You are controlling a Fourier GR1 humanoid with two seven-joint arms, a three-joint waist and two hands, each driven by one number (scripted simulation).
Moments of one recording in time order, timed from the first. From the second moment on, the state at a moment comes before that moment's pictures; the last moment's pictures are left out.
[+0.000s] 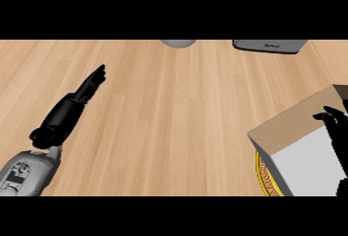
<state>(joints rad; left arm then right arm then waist) -0.27 0.43 -0.22 -1.52 0.07 -0.03 -0.09 -0.04 -1.01 0.42 -1.98 0.69 0.16 0.76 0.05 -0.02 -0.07</state>
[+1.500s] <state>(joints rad) -0.31 0.42 -0.23 -1.50 0.06 -0.04 -0.07 -0.24 -1.09 0.42 -2.23 -0.42 0.61 0.41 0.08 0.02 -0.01</state>
